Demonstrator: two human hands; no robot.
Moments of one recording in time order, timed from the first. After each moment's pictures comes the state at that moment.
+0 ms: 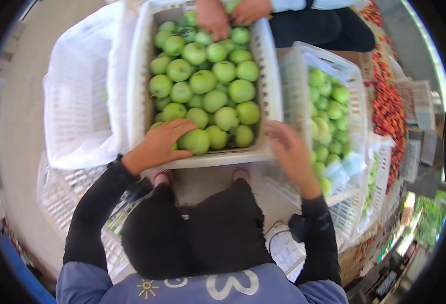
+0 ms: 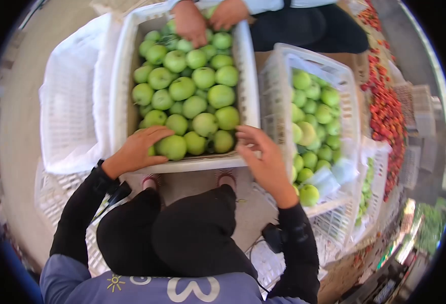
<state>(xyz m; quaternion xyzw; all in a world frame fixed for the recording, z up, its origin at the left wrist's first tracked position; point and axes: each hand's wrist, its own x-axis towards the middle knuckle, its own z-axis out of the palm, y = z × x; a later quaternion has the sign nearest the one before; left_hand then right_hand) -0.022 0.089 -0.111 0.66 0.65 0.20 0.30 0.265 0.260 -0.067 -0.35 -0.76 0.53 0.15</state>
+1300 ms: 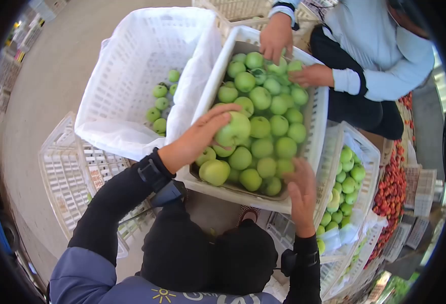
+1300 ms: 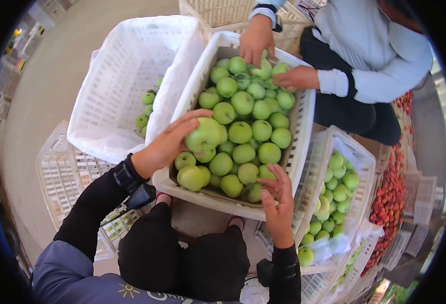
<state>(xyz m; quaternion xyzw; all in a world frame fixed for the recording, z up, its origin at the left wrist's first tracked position) -0.061 0.102 -0.082 0.19 0.48 0.66 0.55 0.202 0.246 -0.066 -0.26 -0.73 0.60 0.19</state>
